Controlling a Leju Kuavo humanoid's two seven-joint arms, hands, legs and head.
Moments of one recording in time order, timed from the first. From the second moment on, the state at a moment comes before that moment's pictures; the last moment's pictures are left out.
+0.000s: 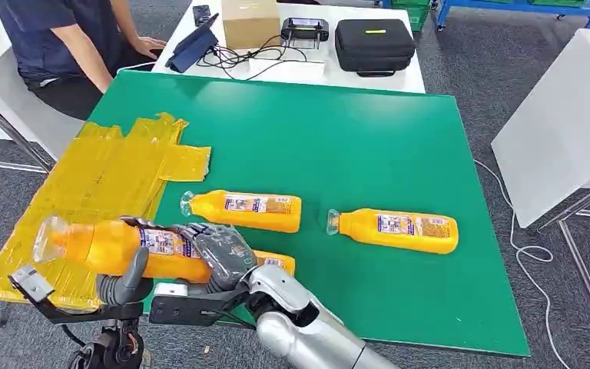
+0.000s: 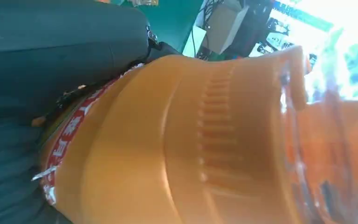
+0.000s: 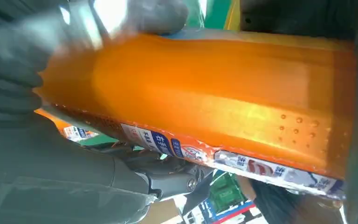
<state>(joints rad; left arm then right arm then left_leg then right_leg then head) 0.16 -0.17 -0.03 -1.72 0.45 -0.25 -0.36 -0.45 0.32 0.98 -1.09 0.65 -0.12 0.01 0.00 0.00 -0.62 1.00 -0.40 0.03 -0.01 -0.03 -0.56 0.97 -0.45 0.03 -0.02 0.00</state>
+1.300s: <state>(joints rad) -0.31 0.00 0.15 -1.40 -1.23 0.64 -0.13 -0.35 0.22 0.77 -1.40 0.60 -0.03 0.02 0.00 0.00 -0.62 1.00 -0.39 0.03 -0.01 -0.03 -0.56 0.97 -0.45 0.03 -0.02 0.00</state>
